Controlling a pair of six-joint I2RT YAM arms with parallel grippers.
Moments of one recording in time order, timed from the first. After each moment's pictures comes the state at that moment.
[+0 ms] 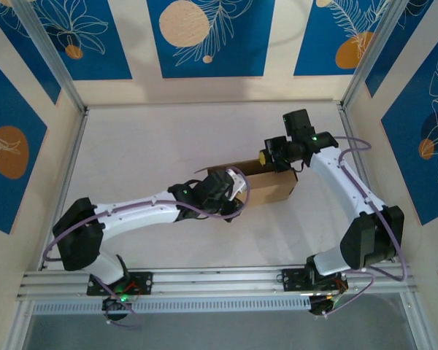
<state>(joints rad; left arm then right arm) -1.03 1.55 1.07 -0.30 0.07 -0.33 0.28 1.42 1.28 -0.87 -0.36 1.59</state>
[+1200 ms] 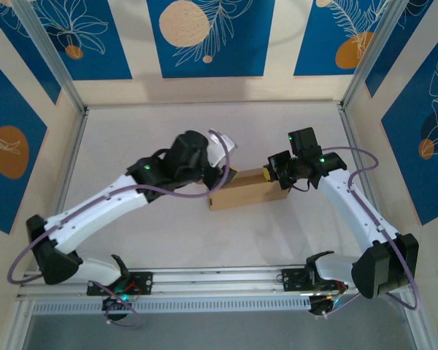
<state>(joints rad) -0.91 1.36 1.41 -0.62 -0.05 0.07 0.30 1.23 1.09 -0.82 -0.34 1.50</state>
